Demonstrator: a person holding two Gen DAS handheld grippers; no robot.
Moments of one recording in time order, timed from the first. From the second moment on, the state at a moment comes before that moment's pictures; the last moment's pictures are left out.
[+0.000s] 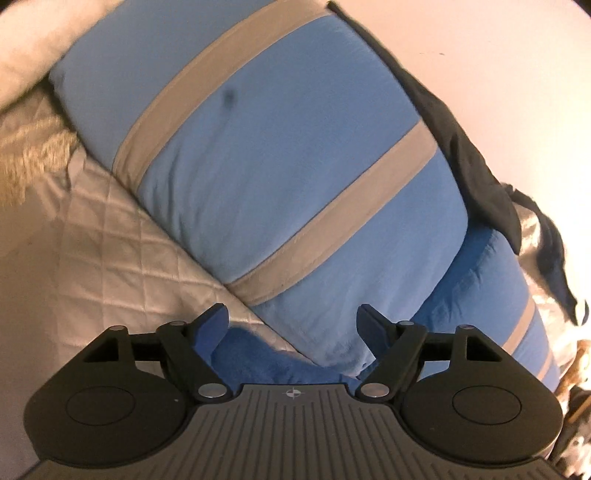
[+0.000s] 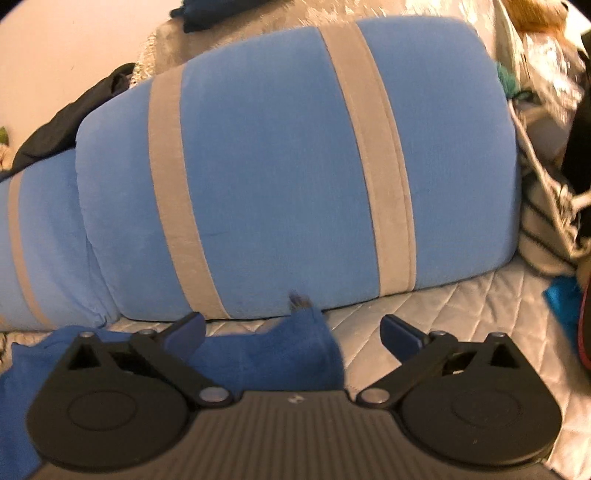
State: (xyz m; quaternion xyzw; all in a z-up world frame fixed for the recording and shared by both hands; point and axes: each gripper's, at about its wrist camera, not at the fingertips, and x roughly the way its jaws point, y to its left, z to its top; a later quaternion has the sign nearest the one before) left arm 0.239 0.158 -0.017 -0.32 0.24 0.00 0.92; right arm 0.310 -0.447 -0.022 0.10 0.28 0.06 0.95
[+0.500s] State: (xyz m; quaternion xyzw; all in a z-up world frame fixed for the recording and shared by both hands) left arm 0.177 0.112 0.001 -0.08 0.34 -0.07 0.93; right arm 0.249 -0.428 -0.016 -0.02 0.32 0.13 0.94
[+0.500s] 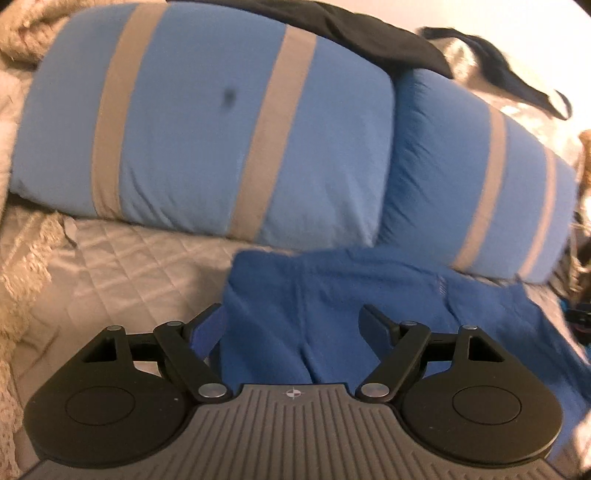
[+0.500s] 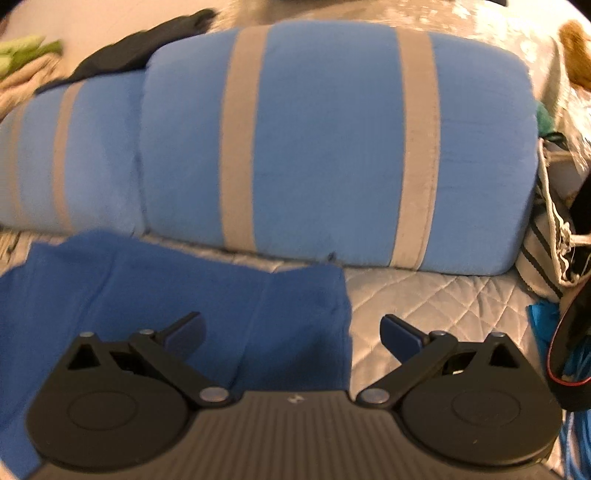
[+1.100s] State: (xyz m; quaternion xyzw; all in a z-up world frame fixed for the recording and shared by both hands) left arm 0.082 0.177 -0.039 -0.10 0.41 -0.24 0.87; right arm 0.151 -0.503 -0.024 0.01 0.37 0.27 0.89
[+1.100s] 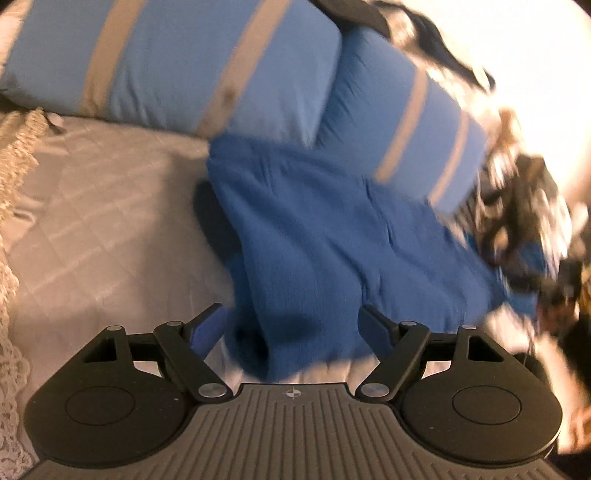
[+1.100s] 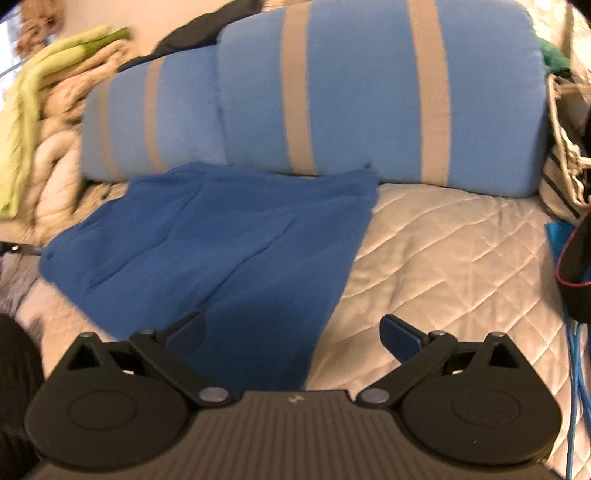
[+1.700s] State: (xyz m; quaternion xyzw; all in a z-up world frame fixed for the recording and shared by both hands) left arm 0.089 0.134 -0.047 0.15 0.42 -0.23 0.87; right arm 0.134 -0.472 -0.048 -0.13 0.38 0.30 0.87
